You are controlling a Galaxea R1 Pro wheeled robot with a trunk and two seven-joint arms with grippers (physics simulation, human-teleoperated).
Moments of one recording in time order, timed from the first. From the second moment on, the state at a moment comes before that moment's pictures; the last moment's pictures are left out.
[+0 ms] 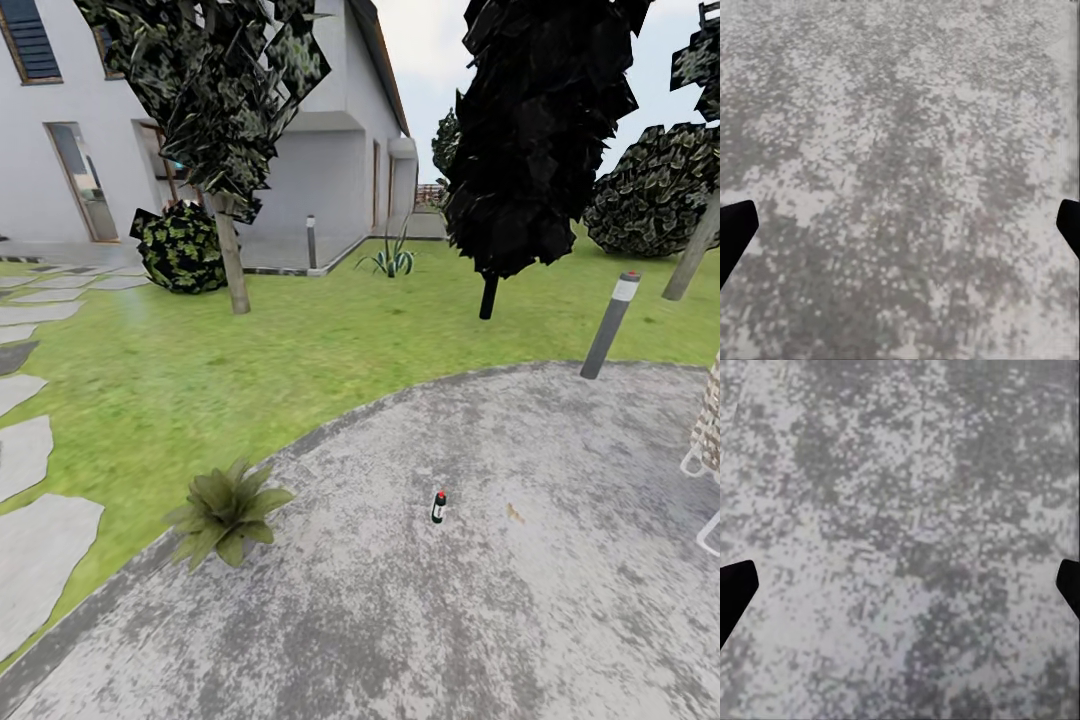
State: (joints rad) left arm -0.20 0.03 0.00 -0.24 -0.01 -0.30 0.01; right arm -0.11 -0.04 0.00 -0.40 0.01 -0.48 0.01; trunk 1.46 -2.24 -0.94
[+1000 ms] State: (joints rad) left arm -0.20 0.03 0.00 -0.24 -0.01 -0.30 0.01; right arm -0.11 -0.04 0.00 -0.40 0.01 -0.48 0.01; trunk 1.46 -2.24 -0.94
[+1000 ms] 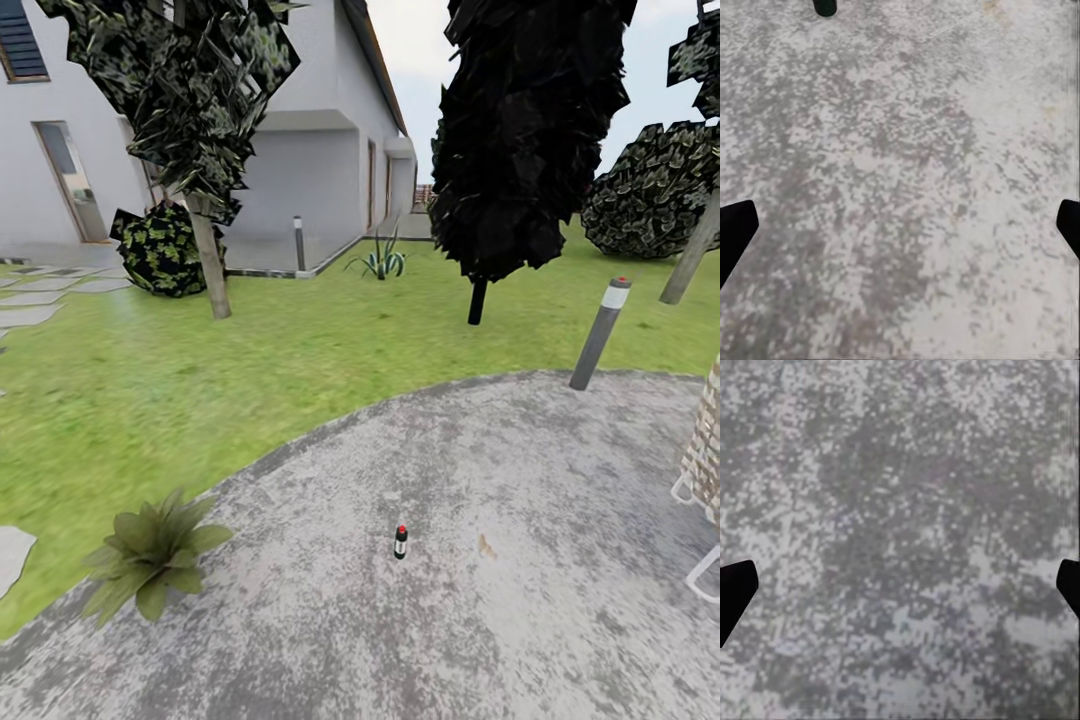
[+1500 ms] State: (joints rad) left arm -0.20 0.03 0.00 -0.24 0.00 -0.30 0.01; right arm -0.11 -0.04 0.00 -0.40 0.01 -0.48 0.01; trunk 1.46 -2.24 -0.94
